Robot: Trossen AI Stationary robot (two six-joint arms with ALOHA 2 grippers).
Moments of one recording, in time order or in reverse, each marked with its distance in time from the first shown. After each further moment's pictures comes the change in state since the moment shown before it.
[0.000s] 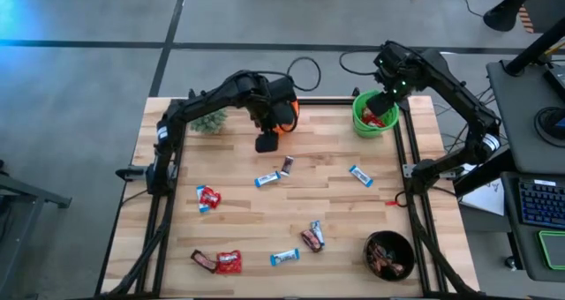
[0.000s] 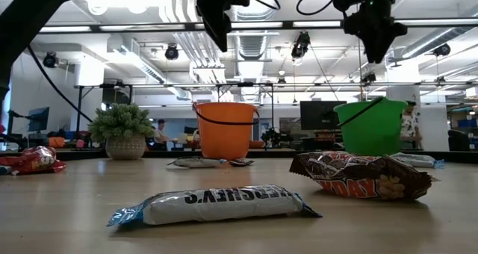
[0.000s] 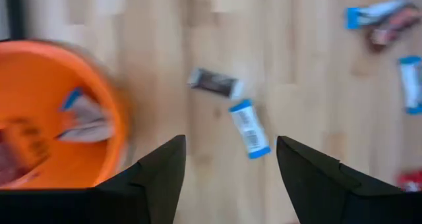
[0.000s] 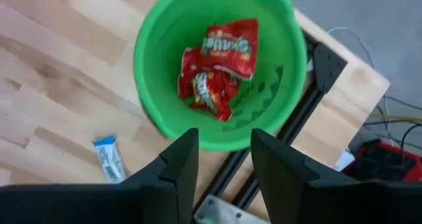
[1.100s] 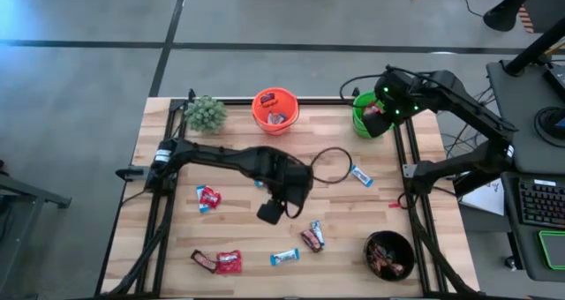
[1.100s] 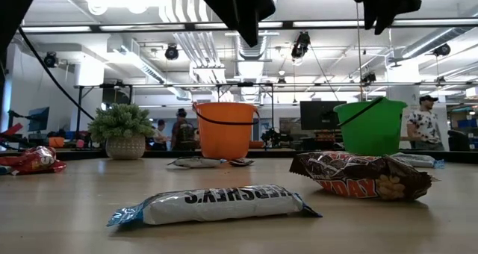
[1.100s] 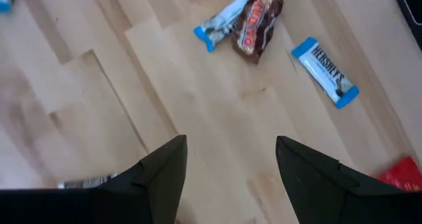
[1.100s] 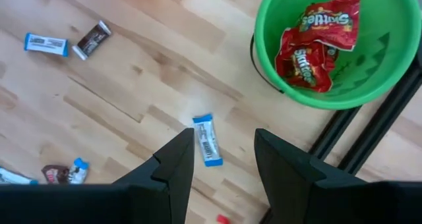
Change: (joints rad) left arm -0.423 0.003 -0.307 0.364 0.004 0.040; right arm 0.364 -0.156 0.000 -0.018 -0.091 0.412
